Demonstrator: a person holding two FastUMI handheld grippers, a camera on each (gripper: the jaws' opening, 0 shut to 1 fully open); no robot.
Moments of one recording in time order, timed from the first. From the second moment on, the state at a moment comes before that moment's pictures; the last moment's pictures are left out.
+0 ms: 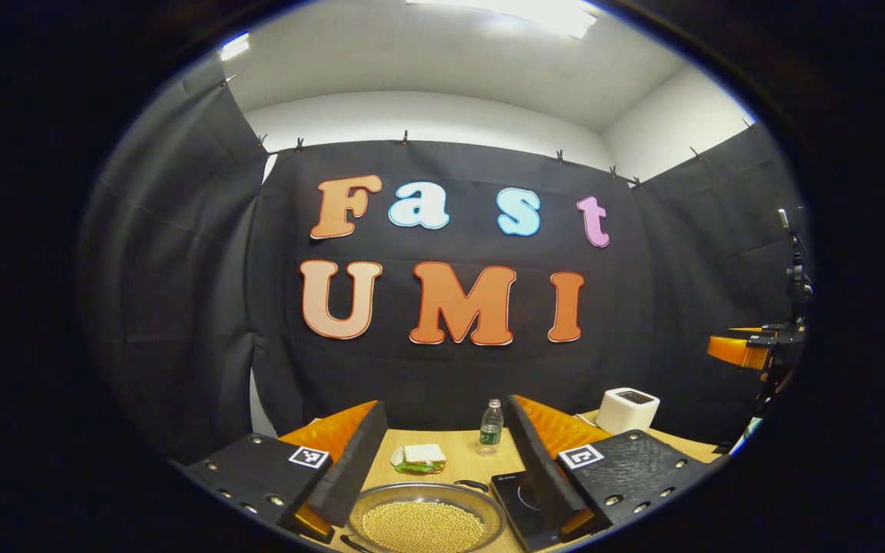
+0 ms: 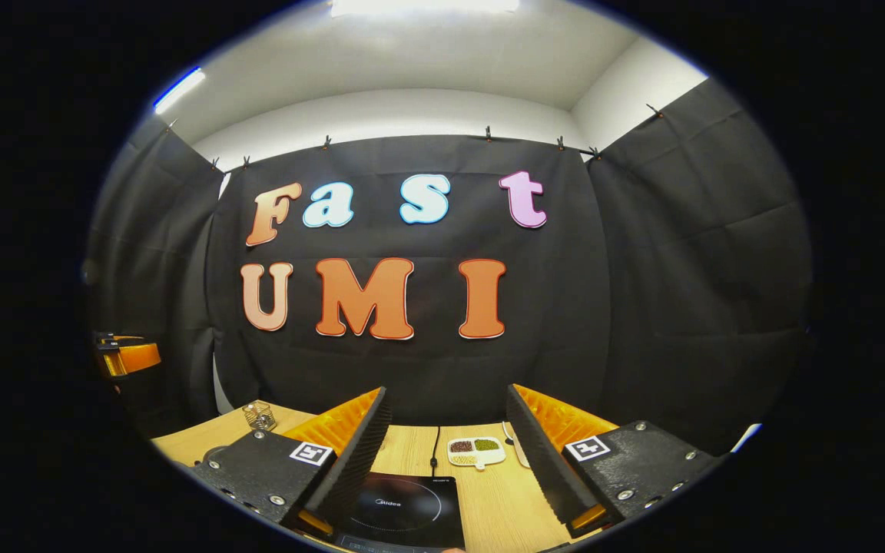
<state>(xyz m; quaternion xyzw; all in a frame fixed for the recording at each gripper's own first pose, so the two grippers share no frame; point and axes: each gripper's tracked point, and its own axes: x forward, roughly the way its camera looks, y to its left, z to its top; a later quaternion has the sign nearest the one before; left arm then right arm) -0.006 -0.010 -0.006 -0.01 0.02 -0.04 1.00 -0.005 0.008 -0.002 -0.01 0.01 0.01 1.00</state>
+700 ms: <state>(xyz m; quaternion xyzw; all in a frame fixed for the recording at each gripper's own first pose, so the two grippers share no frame) -0.014 -0.019 -0.071 -0.05 0.09 -0.08 0.99 -0.006 -0.004 -0.010 0.00 0.01 0.00 1.00</state>
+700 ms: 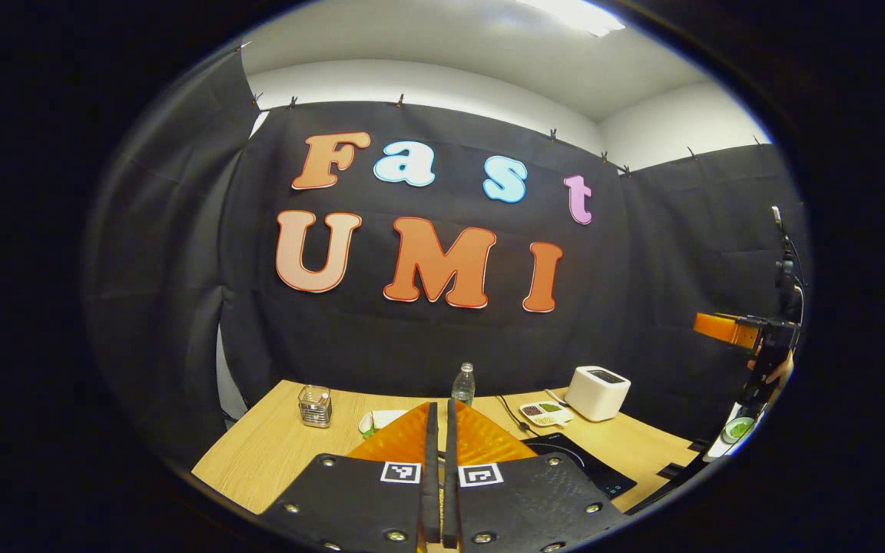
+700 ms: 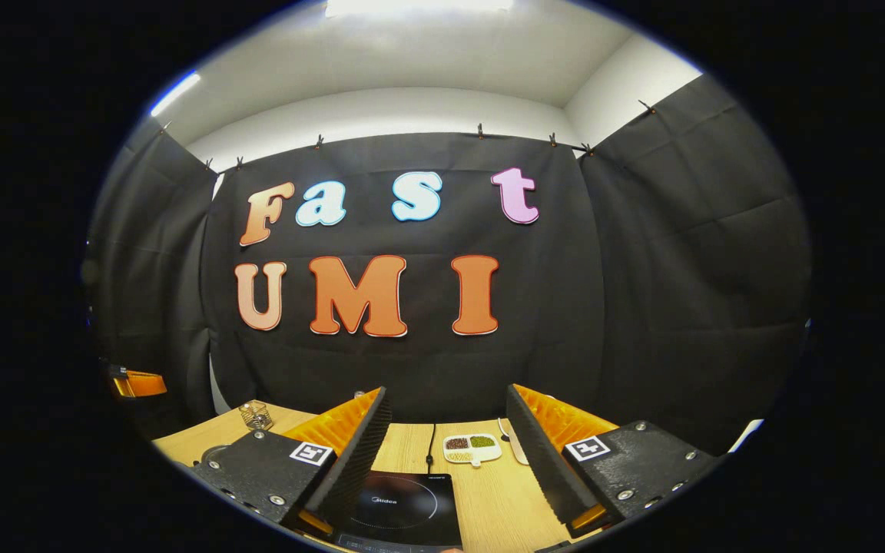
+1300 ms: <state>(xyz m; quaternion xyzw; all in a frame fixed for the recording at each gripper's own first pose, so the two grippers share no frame) -0.082 -0.032 -0.162 0.01 0.18 -0.10 0.98 0.007 -0.007 -0.032 0.01 0.03 0.00 1.00</state>
